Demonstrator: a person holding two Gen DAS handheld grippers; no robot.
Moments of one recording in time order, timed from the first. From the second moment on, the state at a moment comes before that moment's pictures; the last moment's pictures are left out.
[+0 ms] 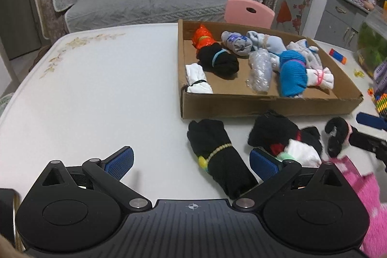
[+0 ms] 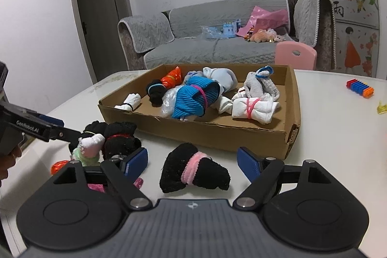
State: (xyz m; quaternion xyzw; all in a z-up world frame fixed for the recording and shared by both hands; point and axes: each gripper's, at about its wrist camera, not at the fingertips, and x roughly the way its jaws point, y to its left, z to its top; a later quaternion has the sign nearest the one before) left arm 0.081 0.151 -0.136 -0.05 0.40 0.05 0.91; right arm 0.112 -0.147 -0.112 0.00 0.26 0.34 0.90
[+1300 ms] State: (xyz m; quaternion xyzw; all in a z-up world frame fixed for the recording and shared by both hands) left arm 0.094 0.137 -0.153 -0.03 0.40 0.07 0.91; right arm 0.122 -0.134 -0.129 -0.01 0.32 0.34 0.89
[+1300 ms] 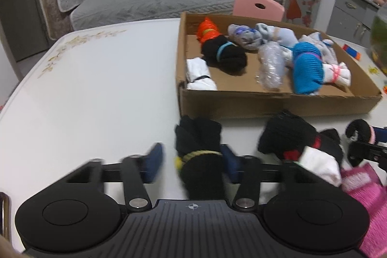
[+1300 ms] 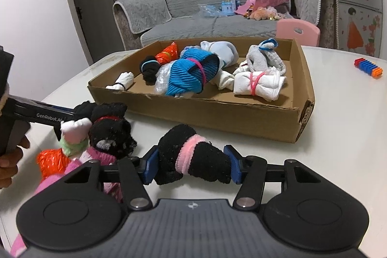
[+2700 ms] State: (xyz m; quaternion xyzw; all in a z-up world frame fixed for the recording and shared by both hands) left arm 0.056 0.136 -0.020 0.02 0.33 0.04 0.94; right arm 0.138 -0.239 -0.019 0.10 0.25 0.33 0.90
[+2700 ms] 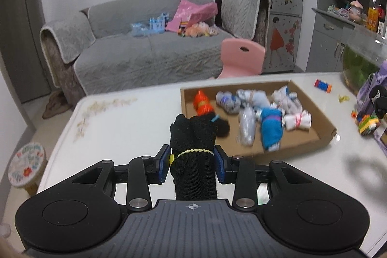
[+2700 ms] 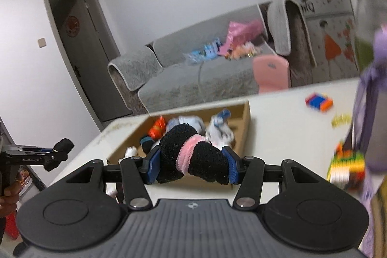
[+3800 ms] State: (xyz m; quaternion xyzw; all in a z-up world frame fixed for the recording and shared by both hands) left arm 0.277 0.105 -0.085 -0.01 0.42 -0.01 0.91; right arm 0.273 -0.122 -0.041 -0.02 0.33 0.33 0.89
